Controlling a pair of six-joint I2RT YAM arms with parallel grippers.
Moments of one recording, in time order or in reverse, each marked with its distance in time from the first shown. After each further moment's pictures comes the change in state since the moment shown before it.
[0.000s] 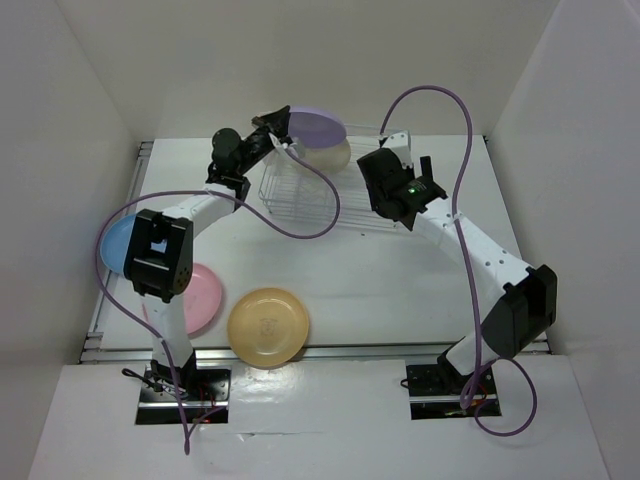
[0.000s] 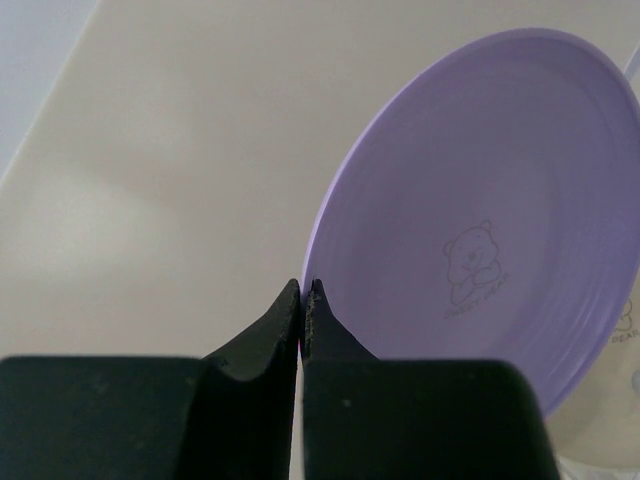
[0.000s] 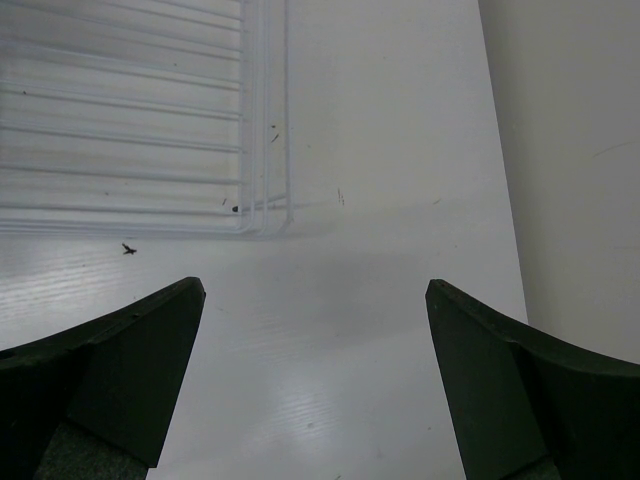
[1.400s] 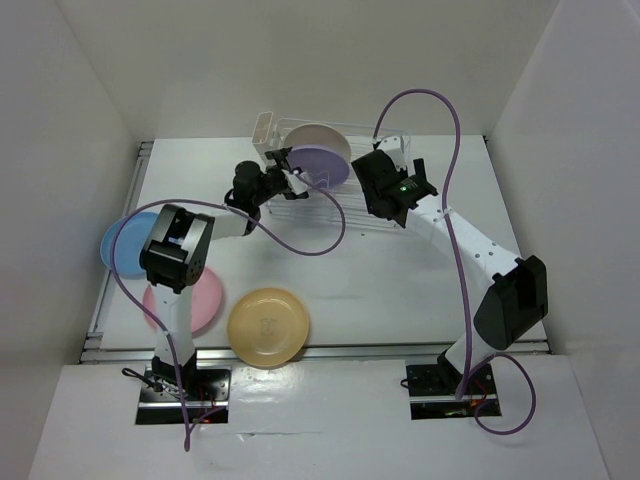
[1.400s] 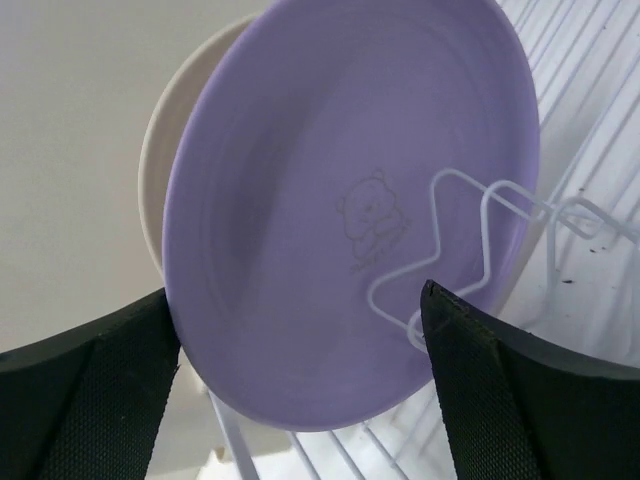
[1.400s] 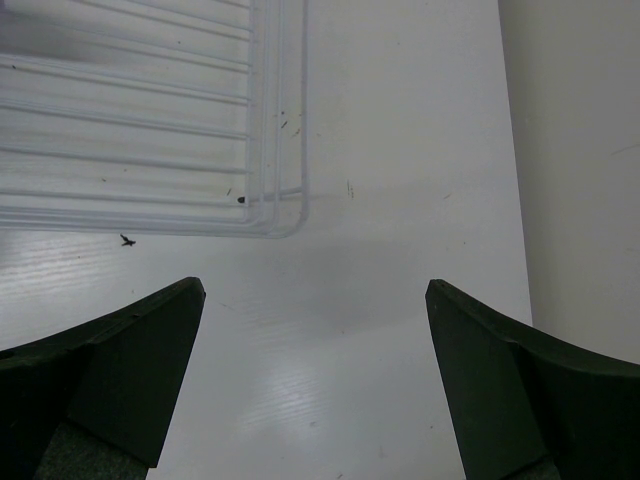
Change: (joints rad) left arm -0.042 0.122 -0.197 0.004 -0.054 -0.122; right arm 0.000 0.055 0.001 0.001 -0.014 0.000
